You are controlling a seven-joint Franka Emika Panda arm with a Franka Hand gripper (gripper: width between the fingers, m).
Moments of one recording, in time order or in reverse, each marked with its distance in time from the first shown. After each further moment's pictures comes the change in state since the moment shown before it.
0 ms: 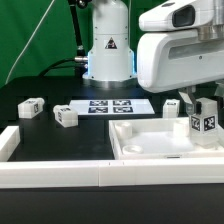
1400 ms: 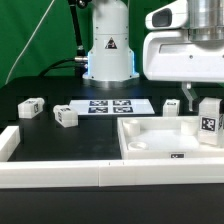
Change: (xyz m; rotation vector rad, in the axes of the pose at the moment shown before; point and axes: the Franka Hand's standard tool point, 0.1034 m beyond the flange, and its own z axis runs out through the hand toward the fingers) arm 0.001 -0.007 0.002 -0.033 0.026 1.130
